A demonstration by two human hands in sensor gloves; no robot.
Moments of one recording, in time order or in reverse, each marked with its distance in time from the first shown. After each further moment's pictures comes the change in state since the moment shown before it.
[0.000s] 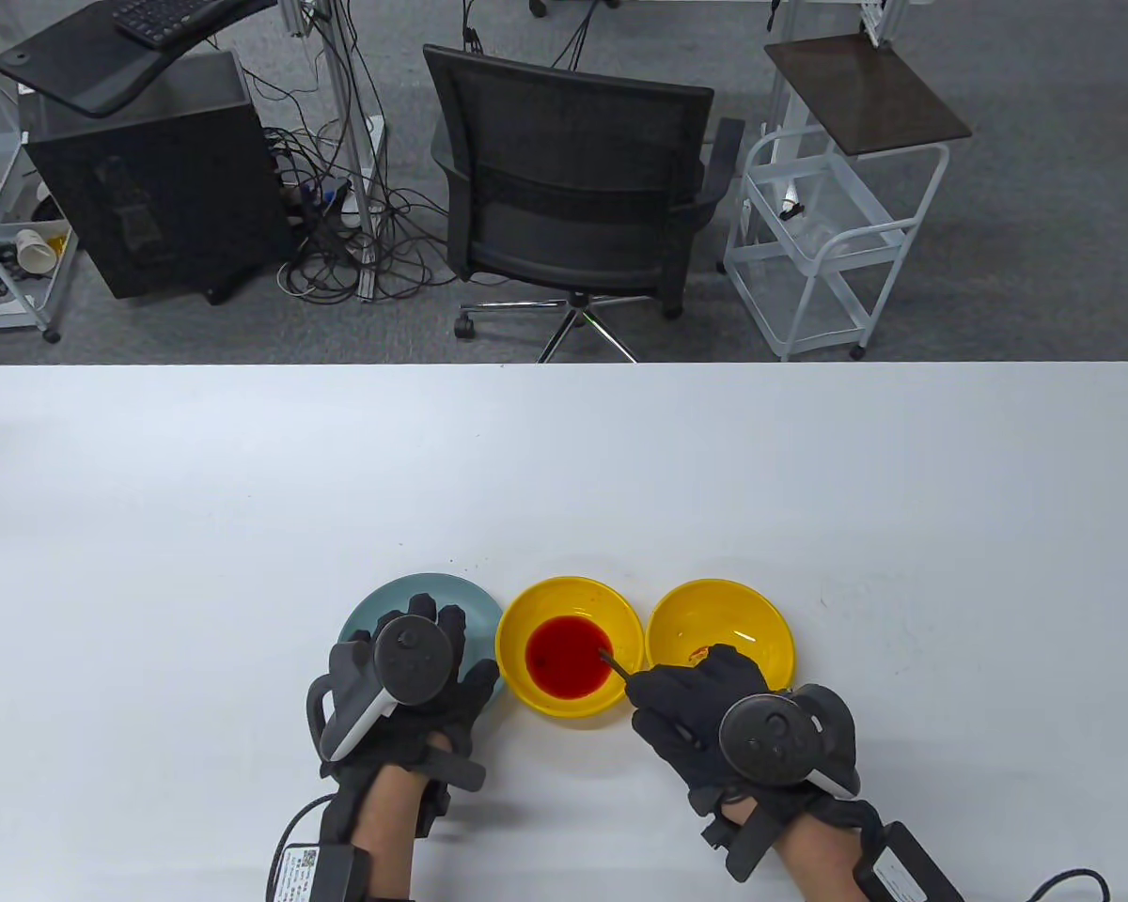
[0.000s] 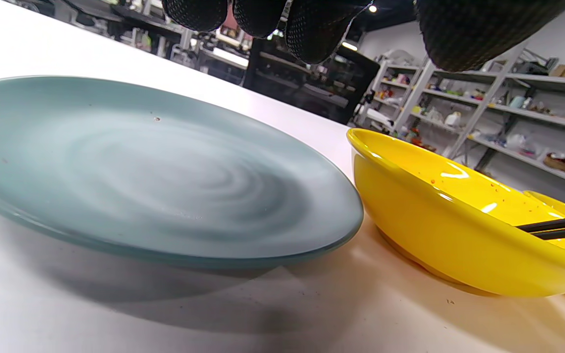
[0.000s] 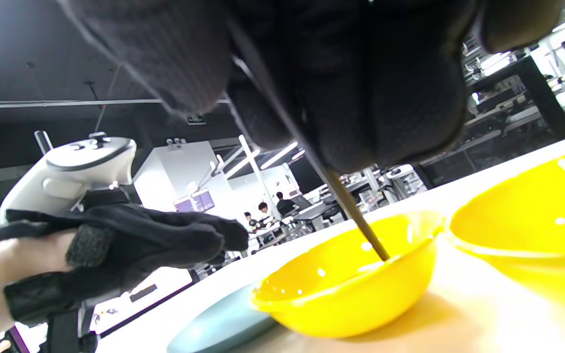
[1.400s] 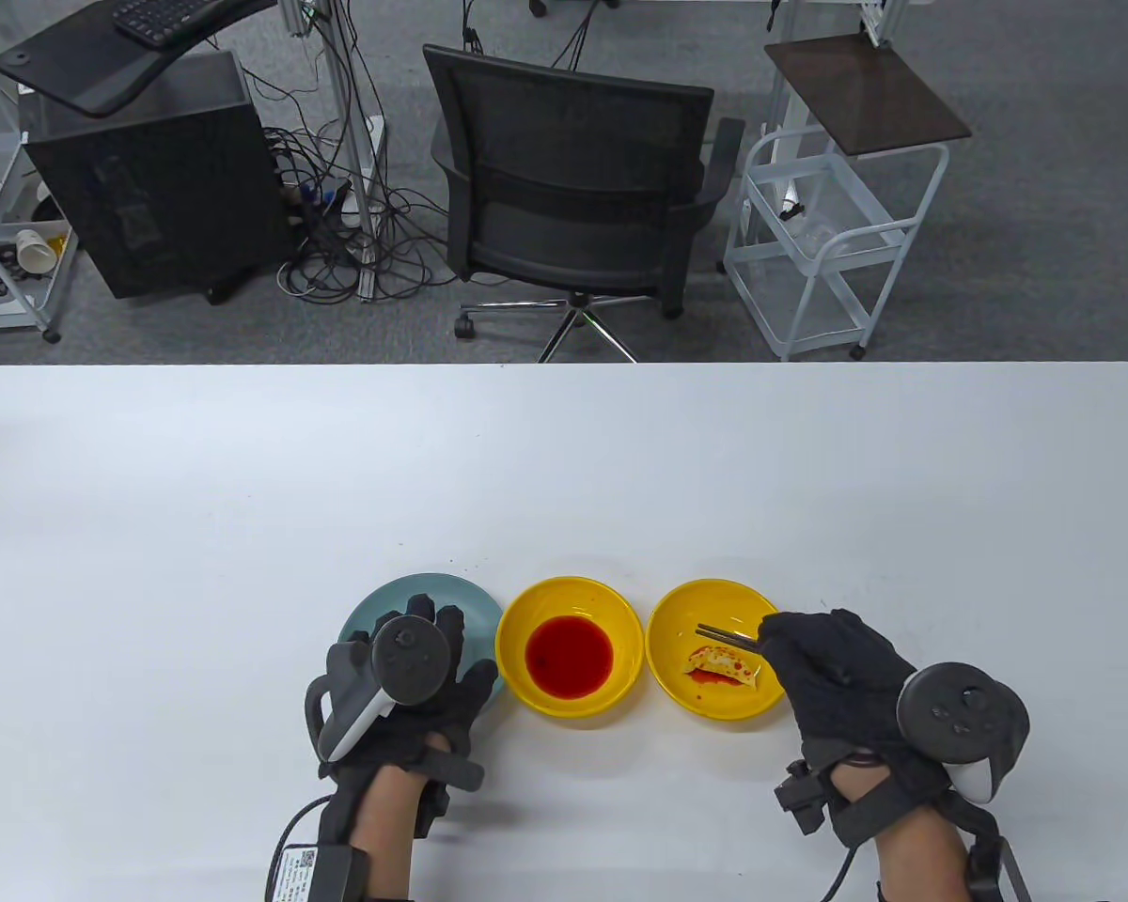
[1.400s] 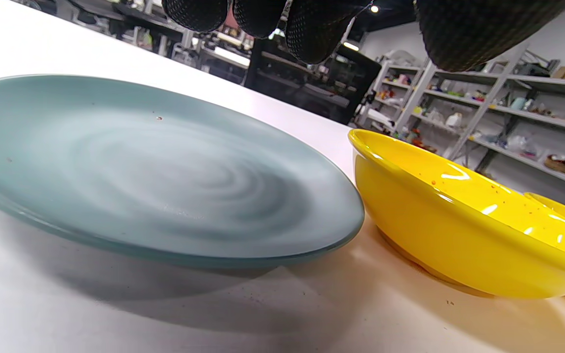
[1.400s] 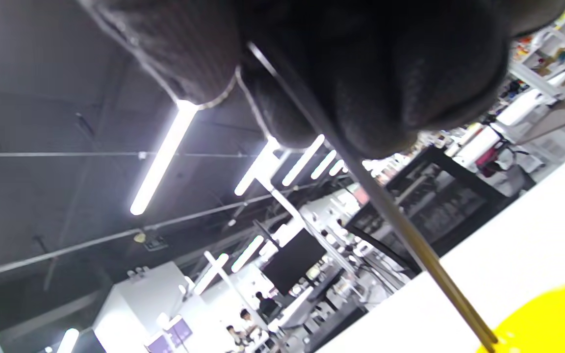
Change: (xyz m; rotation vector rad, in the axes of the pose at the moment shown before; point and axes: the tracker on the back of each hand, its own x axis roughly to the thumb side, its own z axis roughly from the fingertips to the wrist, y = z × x) left_hand -0.001 0.000 0.000 -0.001 0.003 0.008; right_hand -0.039 -0.096 0.022 -0.286 0.227 -0.233
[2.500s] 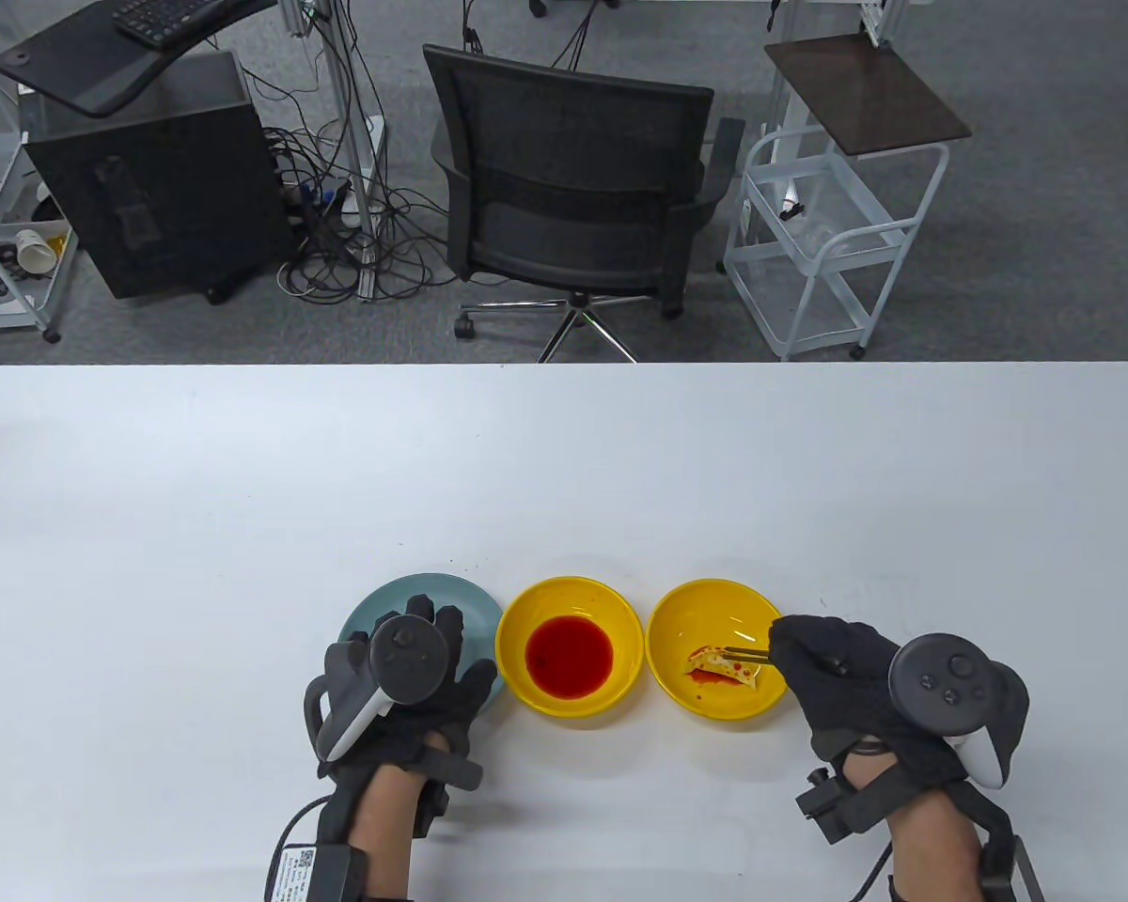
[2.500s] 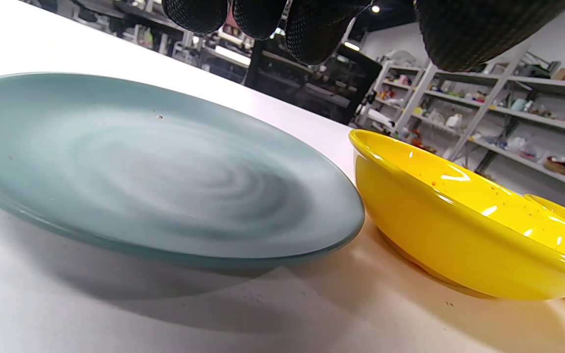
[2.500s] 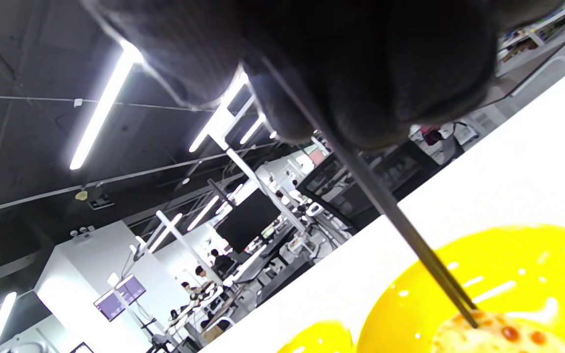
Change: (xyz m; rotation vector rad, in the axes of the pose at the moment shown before) left_hand -0.002 0.001 0.000 -0.002 0.001 0.008; right_hand -0.014 -0.004 -0.004 0.118 0.130 0.081
